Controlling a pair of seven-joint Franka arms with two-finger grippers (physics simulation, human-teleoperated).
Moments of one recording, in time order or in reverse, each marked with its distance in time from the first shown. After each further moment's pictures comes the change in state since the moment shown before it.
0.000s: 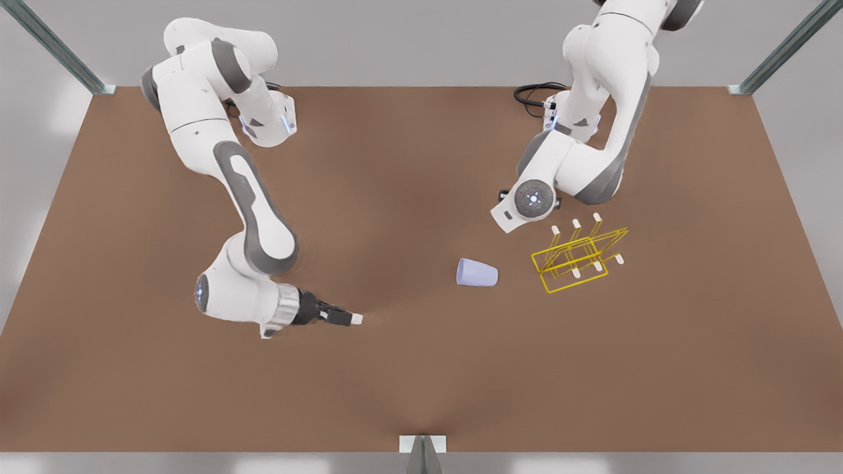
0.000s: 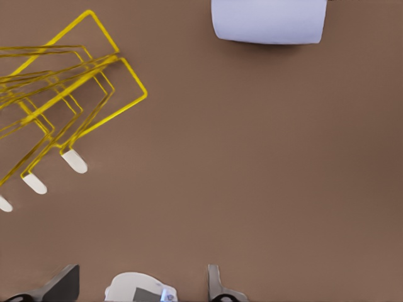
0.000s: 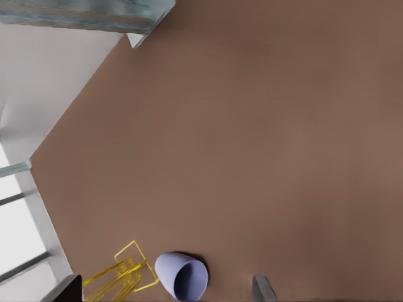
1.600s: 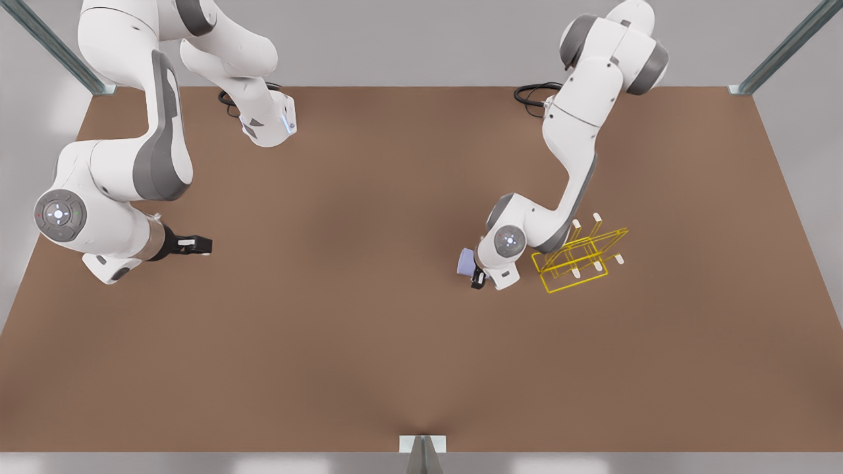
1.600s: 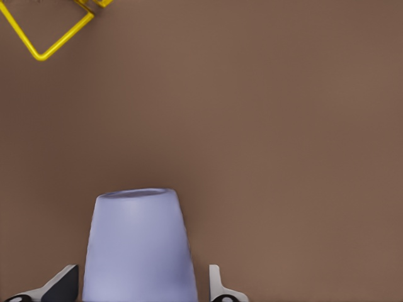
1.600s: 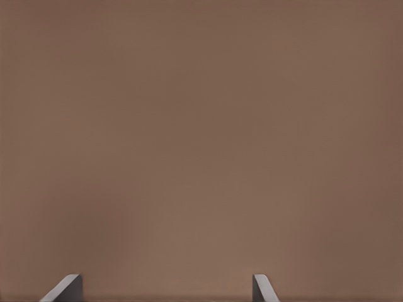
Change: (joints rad) left arm 0.014 0.393 -0.046 0.084 -0.092 0.710 -1.325; right arm -0.160 -0.321 -0.044 -0.082 -0.681 -0.565 -0.253
